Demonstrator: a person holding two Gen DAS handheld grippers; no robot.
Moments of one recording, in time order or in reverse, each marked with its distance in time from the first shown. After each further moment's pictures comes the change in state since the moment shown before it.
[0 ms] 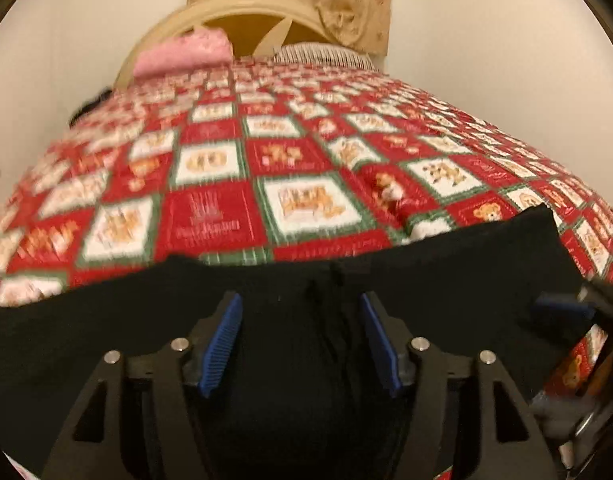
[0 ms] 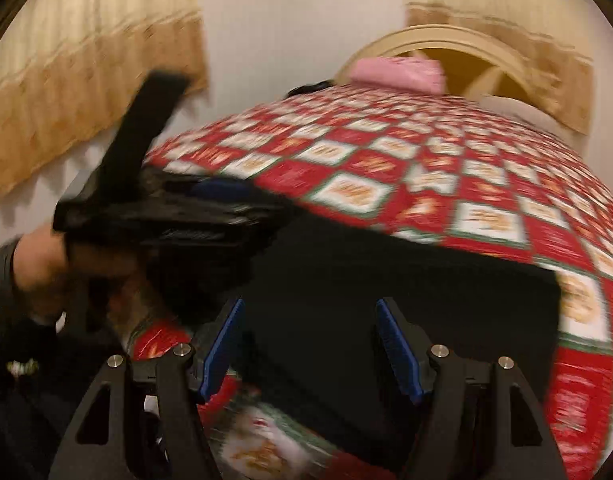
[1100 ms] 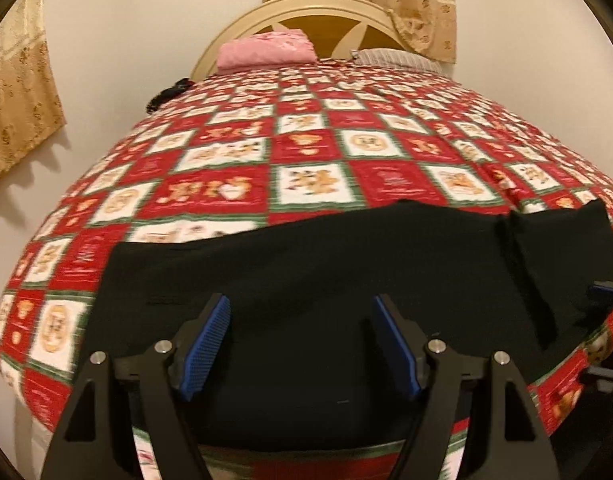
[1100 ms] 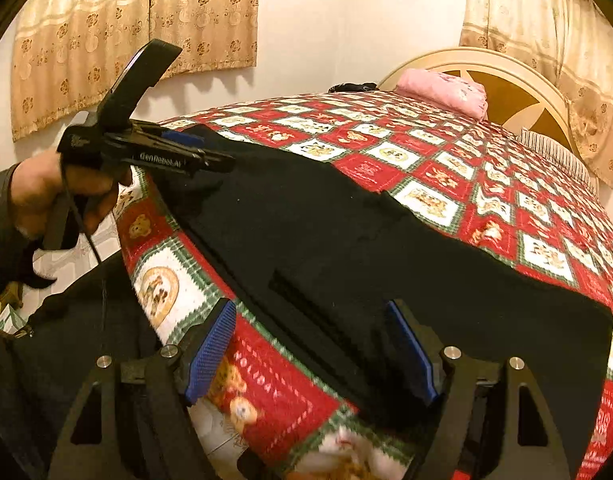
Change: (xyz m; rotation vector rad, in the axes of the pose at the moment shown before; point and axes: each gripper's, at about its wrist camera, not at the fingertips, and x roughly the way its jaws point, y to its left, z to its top) left arm -0.069 0.120 -0.042 -0.056 -0.029 0.260; right arm 0.013 0.066 -0.004 -0.150 -0.005 0.010
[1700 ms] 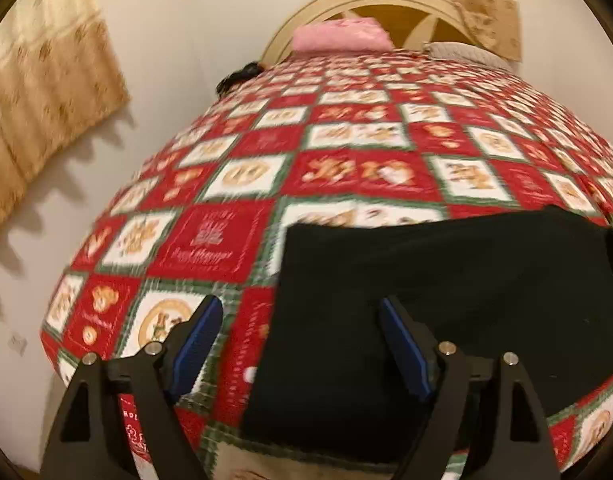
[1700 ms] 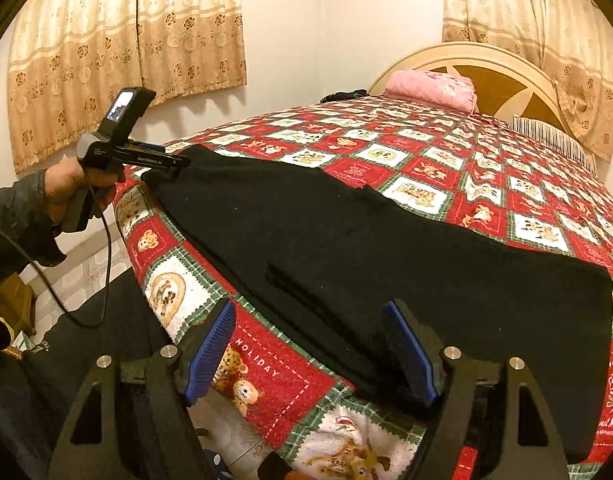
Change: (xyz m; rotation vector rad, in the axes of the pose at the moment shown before) left arm 0.015 0.111 -0.009 -0.092 0.049 0.204; right arm -0.012 -0.013 -0.013 0.083 -0.054 0.028
